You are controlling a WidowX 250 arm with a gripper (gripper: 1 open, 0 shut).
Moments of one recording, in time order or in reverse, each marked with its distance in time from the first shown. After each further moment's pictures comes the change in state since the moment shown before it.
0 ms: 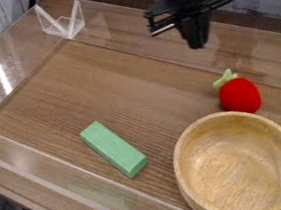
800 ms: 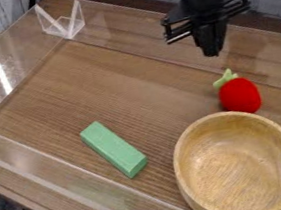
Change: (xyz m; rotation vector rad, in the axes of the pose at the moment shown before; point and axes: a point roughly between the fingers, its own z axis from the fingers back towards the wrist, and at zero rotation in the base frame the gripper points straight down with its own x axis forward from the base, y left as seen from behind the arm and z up) arm -0.012 -0.005 -0.003 0.027 -0.013 0.032
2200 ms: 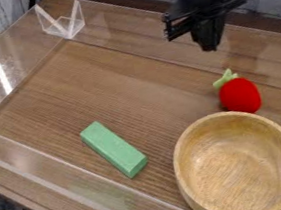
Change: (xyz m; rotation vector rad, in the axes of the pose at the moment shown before) arm 0.006 -0.001 0.004 0.021 -0.052 0.094
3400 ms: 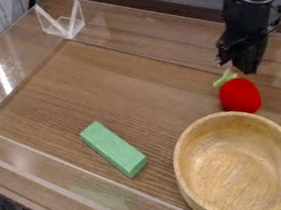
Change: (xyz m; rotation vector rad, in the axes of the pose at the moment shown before) arm -0.025 -0.043 -0.055 0.087 0.054 0.131
